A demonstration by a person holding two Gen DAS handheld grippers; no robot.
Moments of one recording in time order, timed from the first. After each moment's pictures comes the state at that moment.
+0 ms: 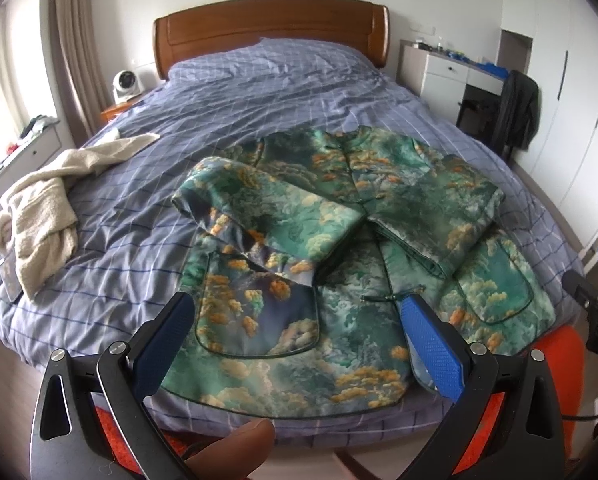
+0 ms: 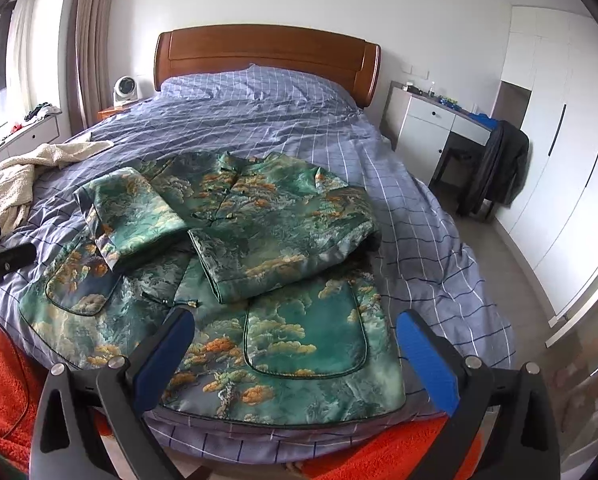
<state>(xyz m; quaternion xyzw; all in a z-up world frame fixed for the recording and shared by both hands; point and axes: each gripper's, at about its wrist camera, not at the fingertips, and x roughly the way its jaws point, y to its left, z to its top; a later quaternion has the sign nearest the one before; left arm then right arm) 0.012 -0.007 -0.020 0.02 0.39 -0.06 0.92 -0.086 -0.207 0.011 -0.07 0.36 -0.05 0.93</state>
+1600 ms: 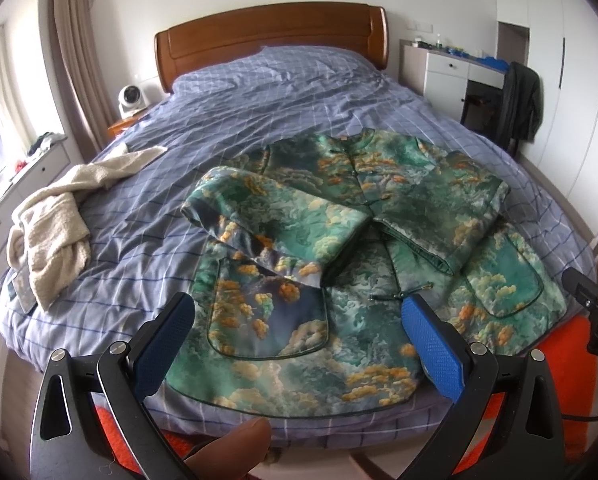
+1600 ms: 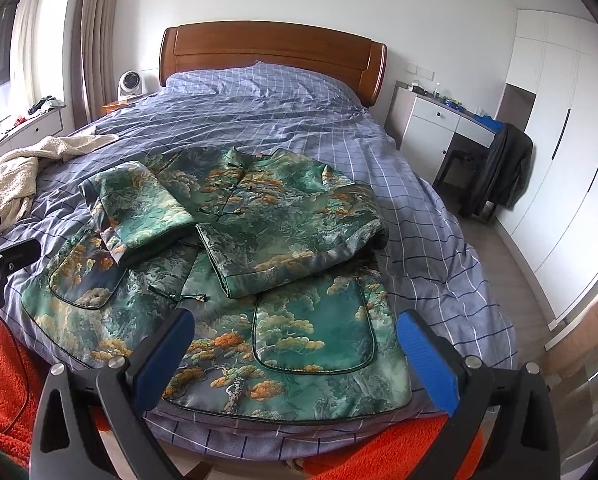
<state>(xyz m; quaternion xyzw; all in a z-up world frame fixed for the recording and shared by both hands) 0.004 -0.010 -0.016 0.05 0.37 -0.04 0.93 -0.087 -0.199 0.008 -0.08 0.36 -0.05 0.93</state>
